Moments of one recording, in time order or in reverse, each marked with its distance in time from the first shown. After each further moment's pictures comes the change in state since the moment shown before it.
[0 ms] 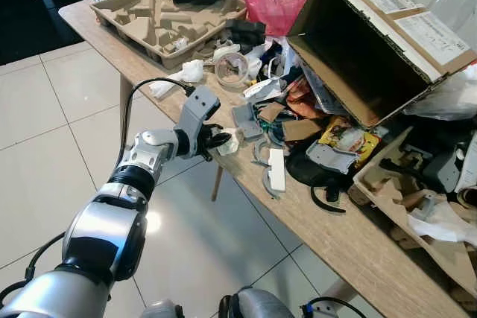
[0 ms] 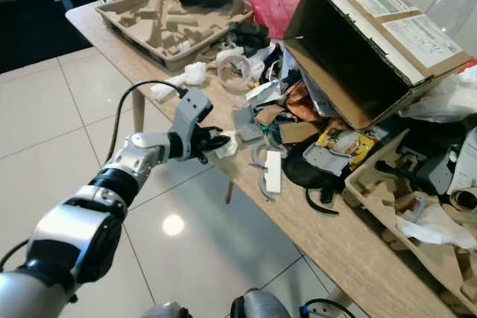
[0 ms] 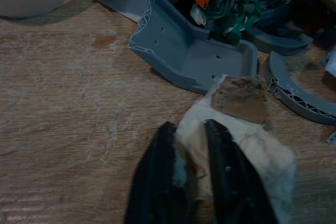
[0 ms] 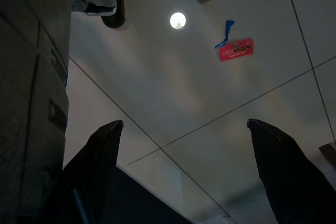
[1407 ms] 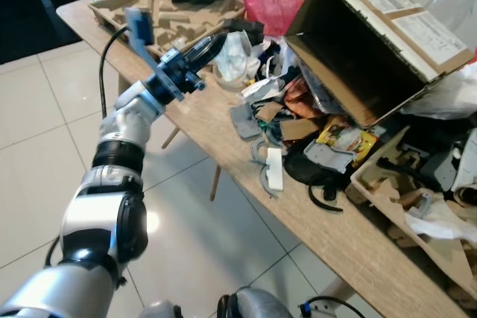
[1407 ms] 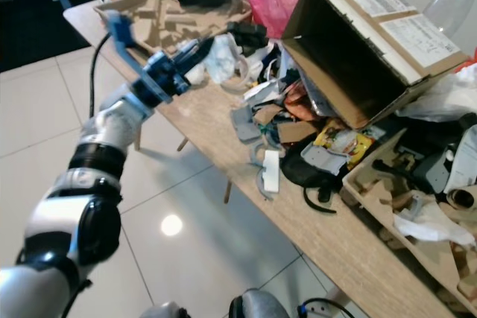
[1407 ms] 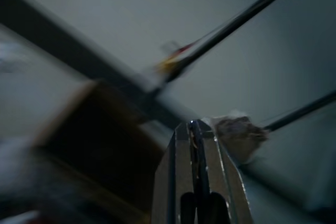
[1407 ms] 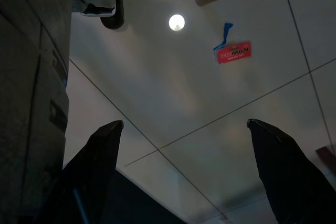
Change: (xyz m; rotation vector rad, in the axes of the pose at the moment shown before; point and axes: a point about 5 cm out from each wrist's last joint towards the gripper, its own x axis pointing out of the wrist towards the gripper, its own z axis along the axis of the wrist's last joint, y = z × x) left arm -0.056 -0.003 0.105 -0.573 -1.032 -0.640; right arm 0.000 0.000 0.002 -0.013 -0.009 0.000
